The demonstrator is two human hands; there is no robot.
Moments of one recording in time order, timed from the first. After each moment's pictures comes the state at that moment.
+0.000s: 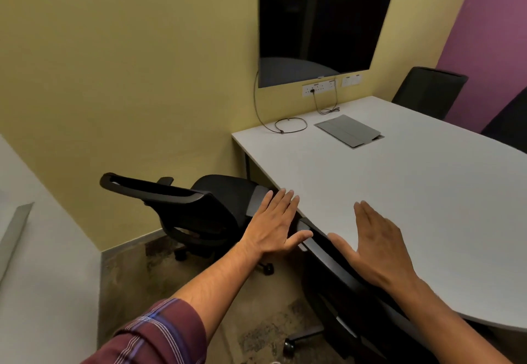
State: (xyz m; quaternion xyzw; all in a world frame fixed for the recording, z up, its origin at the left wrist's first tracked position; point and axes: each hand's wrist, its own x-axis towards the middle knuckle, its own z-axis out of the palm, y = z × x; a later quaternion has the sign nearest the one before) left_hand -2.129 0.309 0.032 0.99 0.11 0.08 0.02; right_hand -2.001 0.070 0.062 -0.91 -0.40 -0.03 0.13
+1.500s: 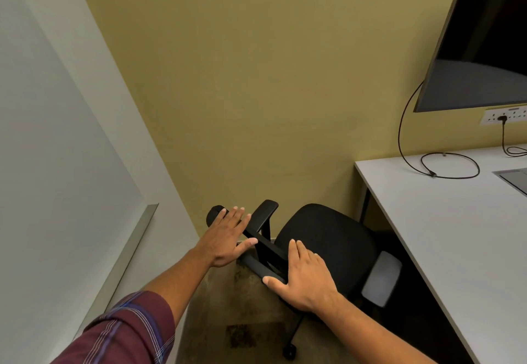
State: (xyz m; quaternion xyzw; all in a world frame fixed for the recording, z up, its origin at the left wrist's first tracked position) left_hand -2.320 0.732 0.024 0.90 0.42 -0.09 0.00; right_hand -2.100 0.576 -0.002 -0.72 -0.67 0.18 0.05
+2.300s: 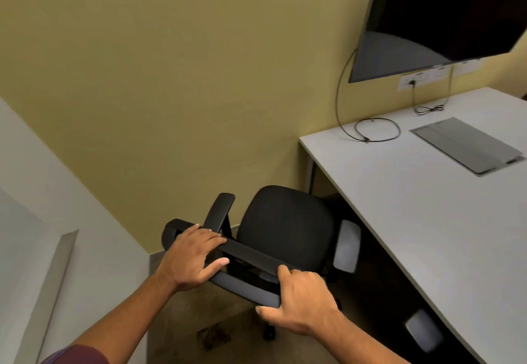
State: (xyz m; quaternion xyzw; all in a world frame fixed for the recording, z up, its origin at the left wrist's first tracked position) left_hand -2.321 0.790 -0.042 0.97 0.22 0.09 0.02; right_hand -2.098 0.551 -0.016 -0.78 -0.60 0.17 0.03
